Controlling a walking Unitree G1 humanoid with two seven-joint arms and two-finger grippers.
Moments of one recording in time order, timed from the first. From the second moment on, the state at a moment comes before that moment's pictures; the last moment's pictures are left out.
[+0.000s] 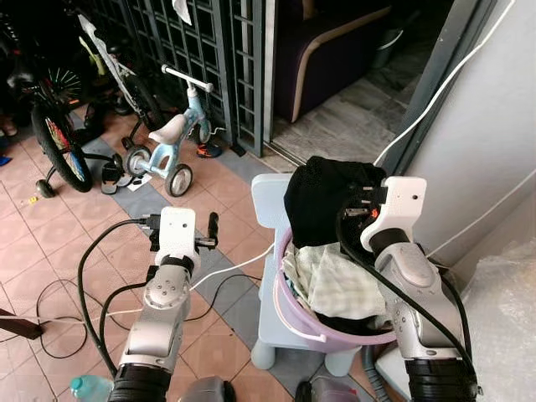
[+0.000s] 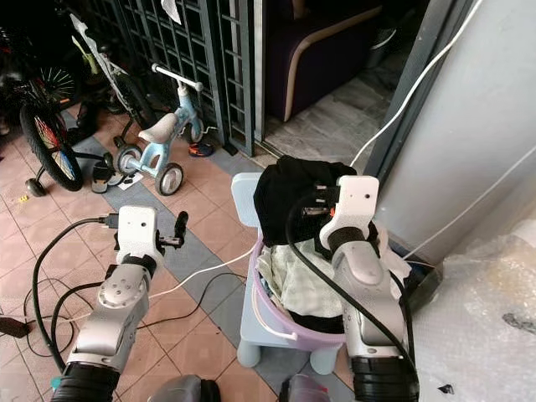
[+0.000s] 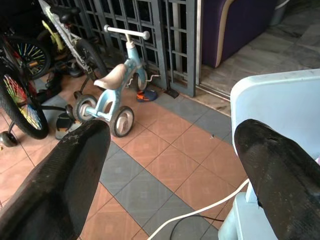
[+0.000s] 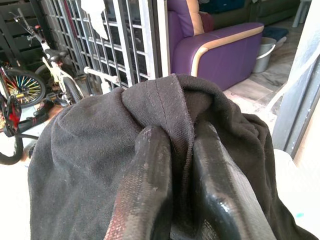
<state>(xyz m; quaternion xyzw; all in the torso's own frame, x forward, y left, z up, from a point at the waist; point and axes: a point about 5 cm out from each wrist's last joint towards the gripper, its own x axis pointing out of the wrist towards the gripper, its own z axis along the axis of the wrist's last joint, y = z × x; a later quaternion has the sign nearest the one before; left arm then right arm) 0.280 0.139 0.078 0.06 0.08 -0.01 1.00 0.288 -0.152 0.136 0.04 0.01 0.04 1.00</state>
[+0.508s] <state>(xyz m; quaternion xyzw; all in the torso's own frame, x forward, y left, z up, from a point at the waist) 0.280 0.133 0.077 0.05 0.08 -0.01 1.00 0.291 -0.155 0.130 0.04 0.02 0.04 1.00</state>
